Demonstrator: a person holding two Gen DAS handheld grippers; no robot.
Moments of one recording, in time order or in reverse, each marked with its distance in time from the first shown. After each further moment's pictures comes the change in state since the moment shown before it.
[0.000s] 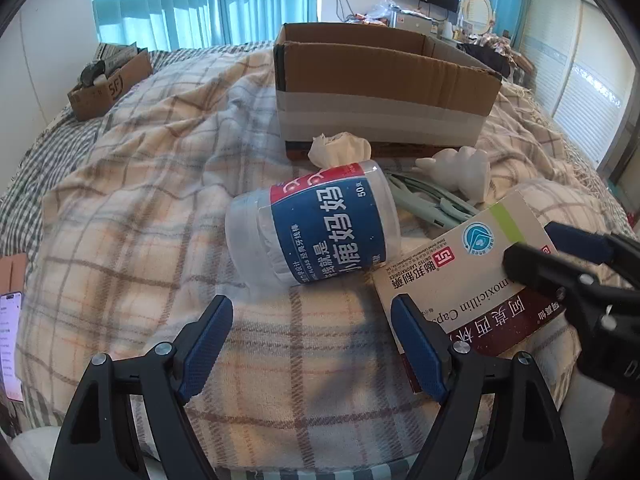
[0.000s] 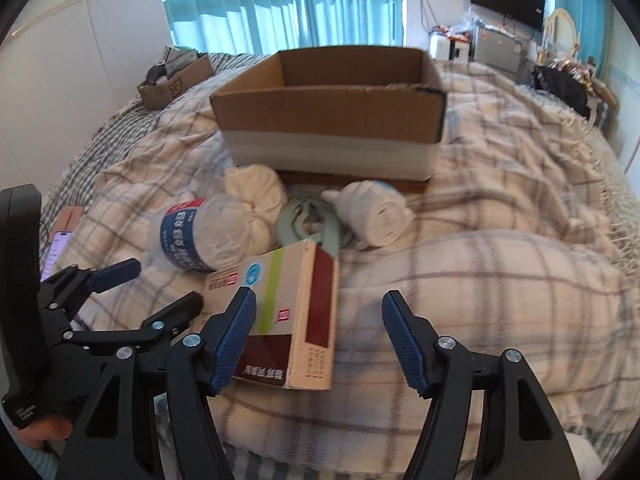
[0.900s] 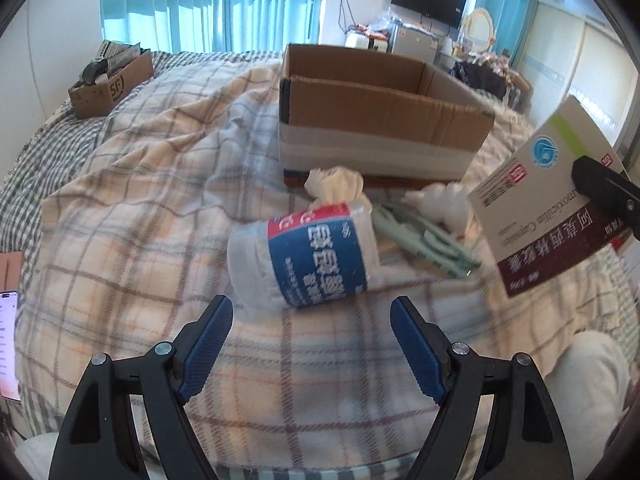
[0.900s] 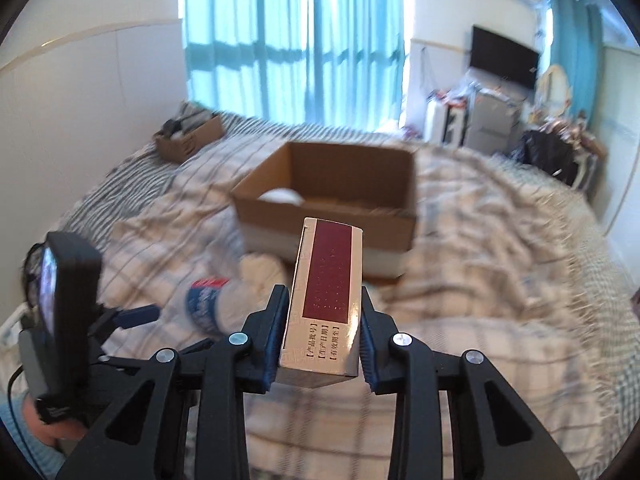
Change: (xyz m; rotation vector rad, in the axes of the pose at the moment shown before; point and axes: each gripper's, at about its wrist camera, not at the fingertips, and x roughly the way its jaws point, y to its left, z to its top) left arm -0.018 0.008 0.022 -0.065 -0.024 -0.078; right arm -0.077 0.008 0.034 -0.073 -0.237 -0.068
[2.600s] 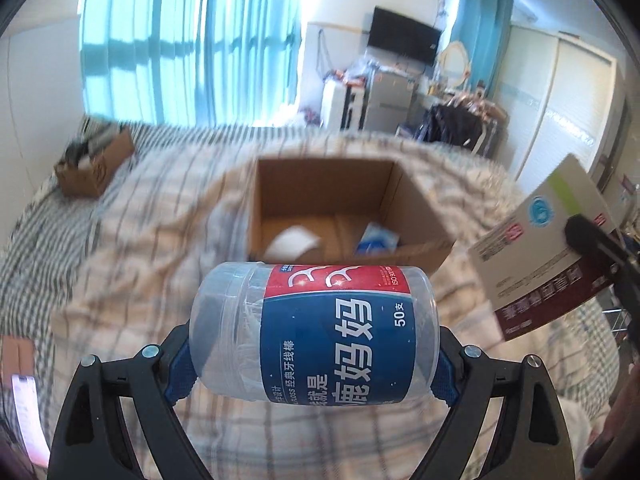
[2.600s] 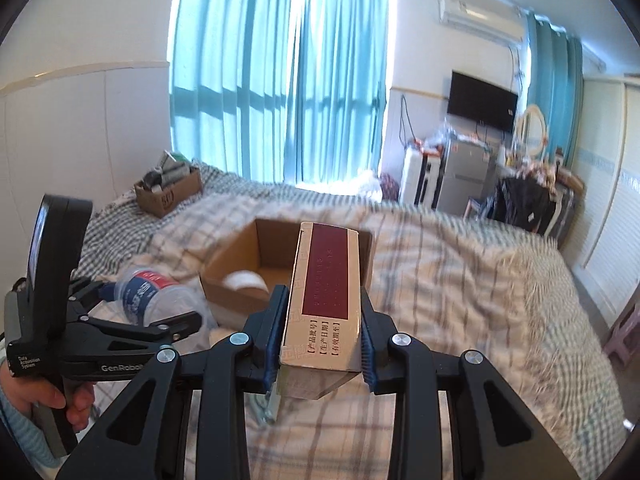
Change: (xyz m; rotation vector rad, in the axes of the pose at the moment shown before) left arm -0.050 -0.024 0.107 0.066 -0.163 -0.048; right arm -0.039 -0.025 0.067 -0.034 -0.165 -0.066
